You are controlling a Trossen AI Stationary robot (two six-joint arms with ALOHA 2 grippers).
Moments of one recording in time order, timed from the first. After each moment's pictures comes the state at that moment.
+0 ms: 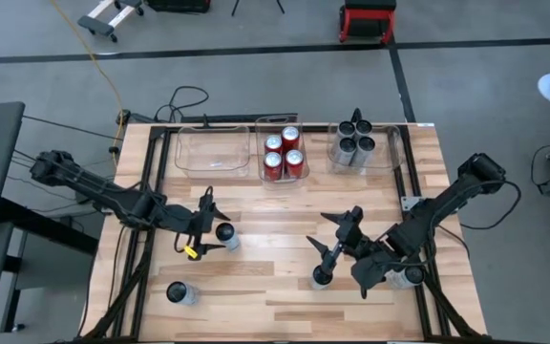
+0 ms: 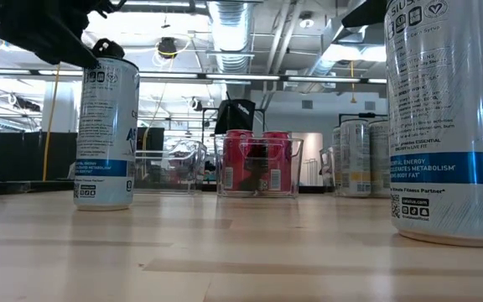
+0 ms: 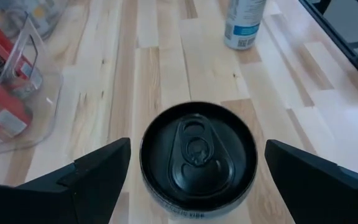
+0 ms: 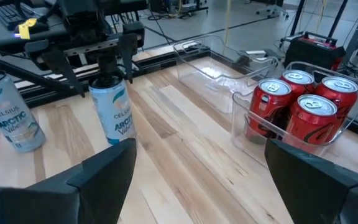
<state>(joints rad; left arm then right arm) -0.36 0.94 0.55 -0.17 -0.26 -0.08 0.65 1.41 0.99 -0.27 1.12 0.71</state>
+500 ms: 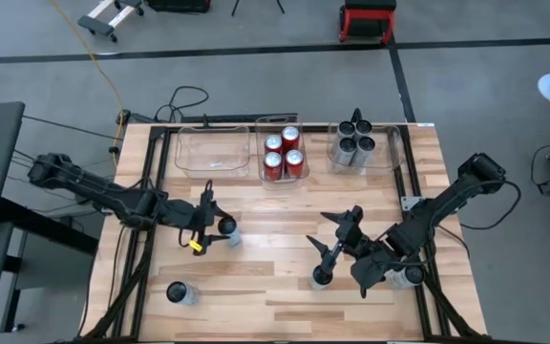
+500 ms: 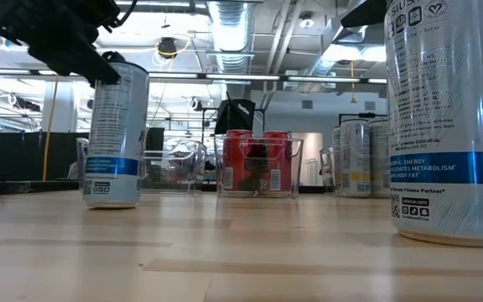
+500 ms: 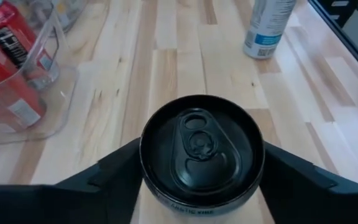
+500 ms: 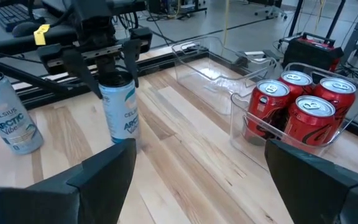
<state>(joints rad) -0.28 0.94 0.50 -0.08 -0.25 -0.10 0.65 1.41 0.99 -0.27 1.12 0.71</state>
